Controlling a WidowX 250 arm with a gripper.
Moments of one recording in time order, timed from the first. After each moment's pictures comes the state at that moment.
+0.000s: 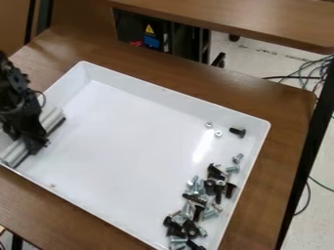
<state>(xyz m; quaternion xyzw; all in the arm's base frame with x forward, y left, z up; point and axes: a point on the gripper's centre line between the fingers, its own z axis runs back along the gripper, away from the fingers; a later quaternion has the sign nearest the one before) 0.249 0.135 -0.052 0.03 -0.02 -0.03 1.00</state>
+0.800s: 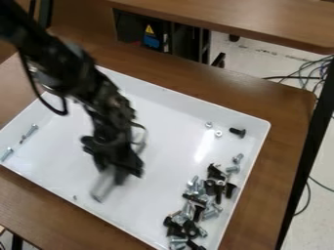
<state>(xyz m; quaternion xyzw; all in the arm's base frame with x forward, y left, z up) 0.247 -0.055 -0.060 -0.01 0.00 -0.04 1.00</state>
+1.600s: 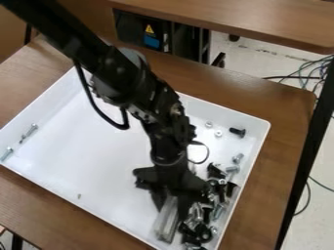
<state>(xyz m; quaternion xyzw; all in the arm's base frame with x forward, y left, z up) 0.255 -0.100 -0.042 -0.07 0.04 0.07 0.99</state>
